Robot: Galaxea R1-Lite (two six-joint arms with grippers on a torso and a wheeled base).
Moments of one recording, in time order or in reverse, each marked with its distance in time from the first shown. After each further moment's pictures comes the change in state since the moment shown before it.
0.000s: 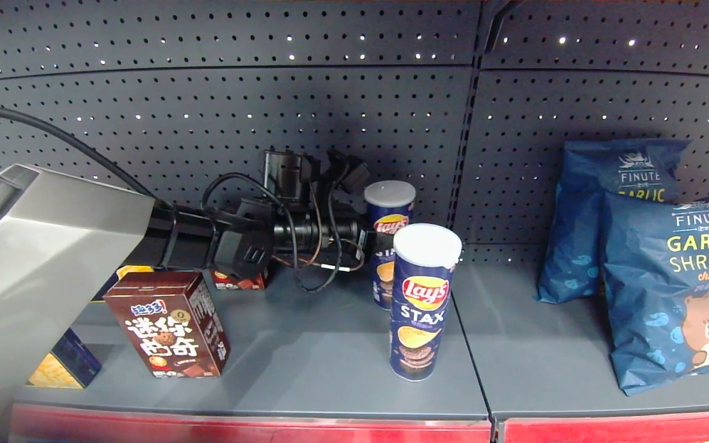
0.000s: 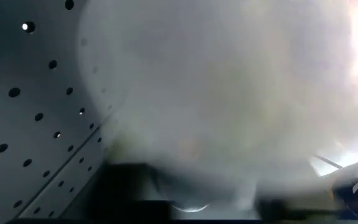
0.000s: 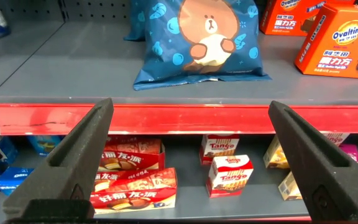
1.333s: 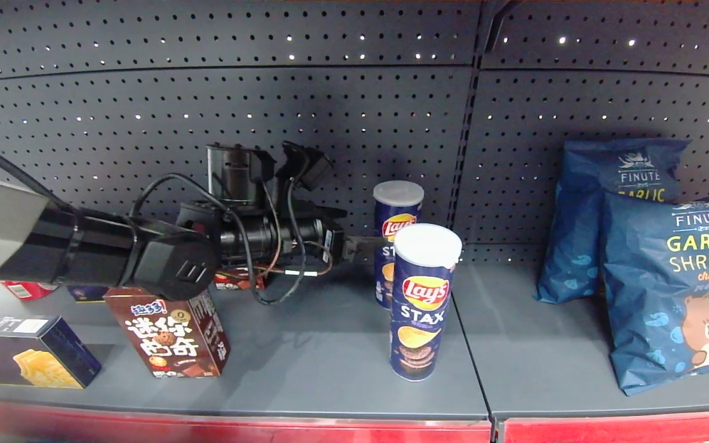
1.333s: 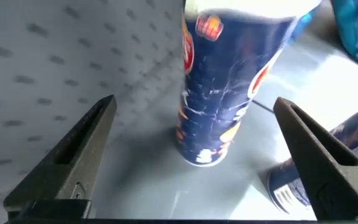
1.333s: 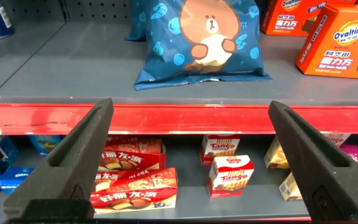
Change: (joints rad) left arm 0.037 -0.208 0.277 -0.114 0.128 -0.004; right arm 0.000 0.000 0.000 0.000 0.003 0.001
